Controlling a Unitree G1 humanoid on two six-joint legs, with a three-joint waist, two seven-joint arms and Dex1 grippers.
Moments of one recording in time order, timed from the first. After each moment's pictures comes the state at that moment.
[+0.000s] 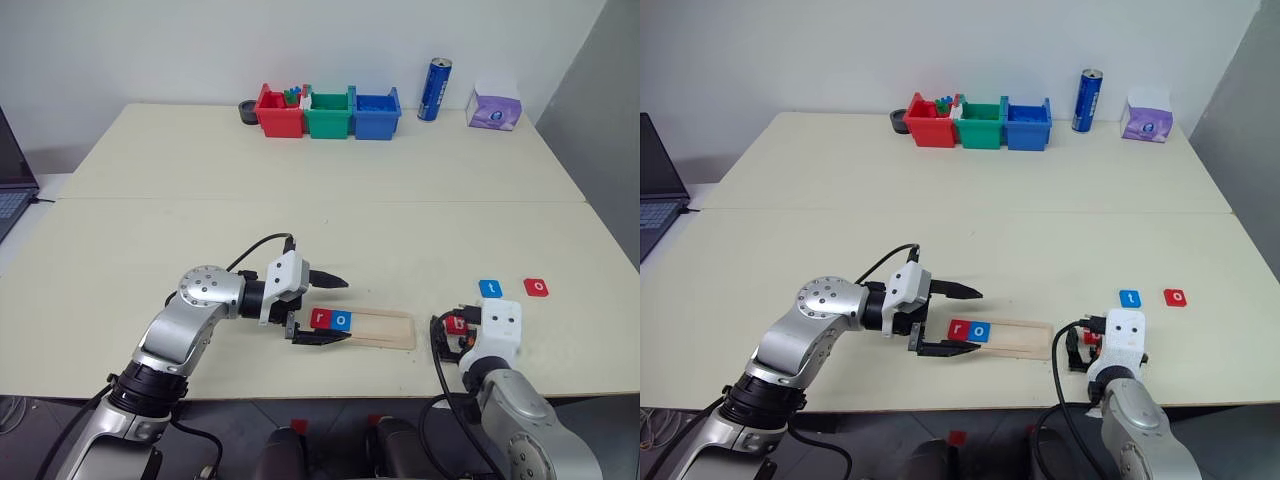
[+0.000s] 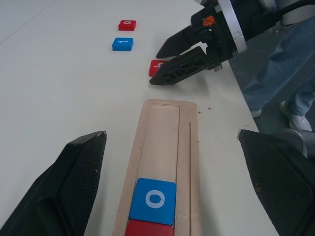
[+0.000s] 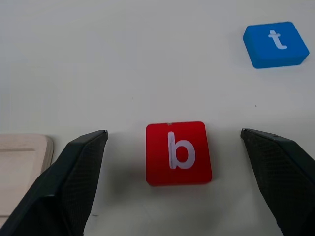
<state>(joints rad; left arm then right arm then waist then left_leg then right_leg) -0.40 0.60 -0.21 -0.13 -0.34 0.29 -1.25 0.19 -0.02 -0.02 -0.83 0.13 1.03 -0.10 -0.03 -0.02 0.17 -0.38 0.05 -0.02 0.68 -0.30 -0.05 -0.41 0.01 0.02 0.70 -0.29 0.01</state>
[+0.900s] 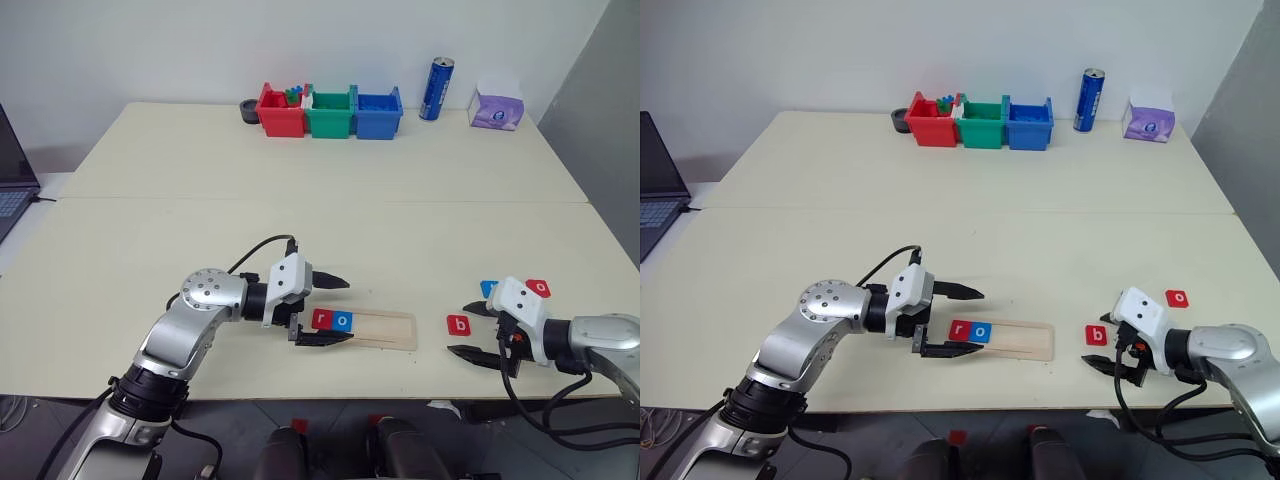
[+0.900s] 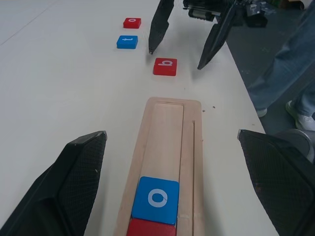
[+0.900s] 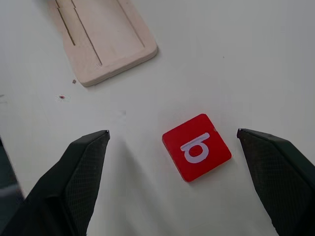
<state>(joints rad) -0.39 0.60 -0.22 -0.16 -0.33 0.30 -1.20 -0.02 -0.94 -0.01 -0.39 0.33 0.63 0.94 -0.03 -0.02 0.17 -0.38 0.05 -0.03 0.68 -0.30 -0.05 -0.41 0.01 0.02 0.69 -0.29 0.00</state>
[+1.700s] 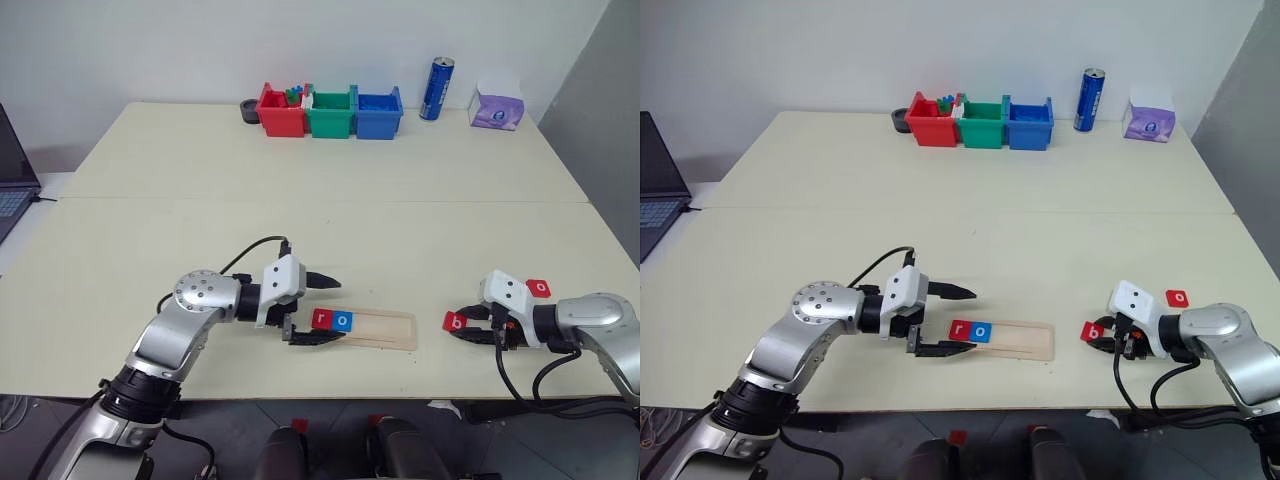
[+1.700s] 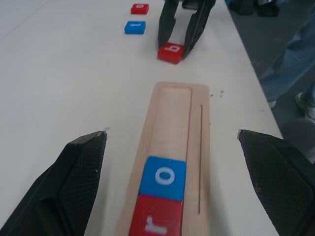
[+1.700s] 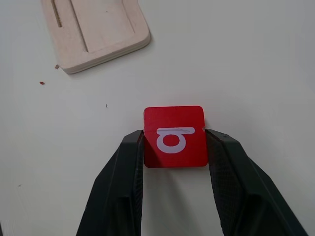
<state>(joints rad) -0.36 0.67 -0.19 -0.11 -0.30 0.24 -1.19 -0.17 -0.95 0.08 -0.28 0.27 0.58 1.06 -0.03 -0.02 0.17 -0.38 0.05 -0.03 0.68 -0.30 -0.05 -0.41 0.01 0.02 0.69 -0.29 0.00</state>
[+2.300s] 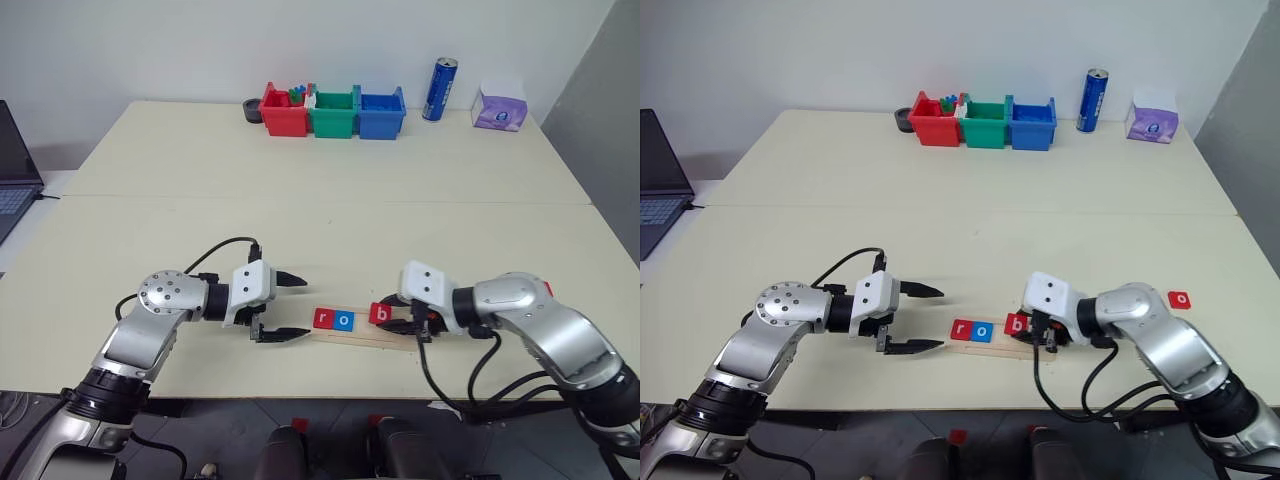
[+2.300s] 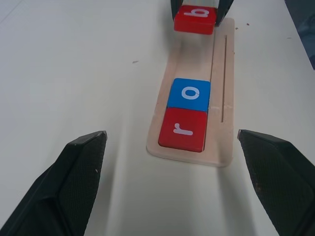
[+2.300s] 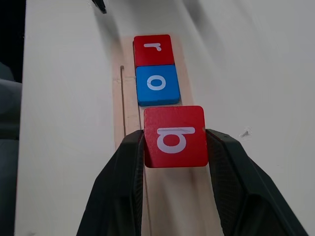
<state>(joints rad) -0.33 0.74 -0.16 -0.04 -0.25 0.10 -1.23 -0.45 -0.72 0.40 -0.46 0.22 0.79 0.93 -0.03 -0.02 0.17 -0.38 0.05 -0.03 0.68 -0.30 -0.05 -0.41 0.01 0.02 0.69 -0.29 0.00</state>
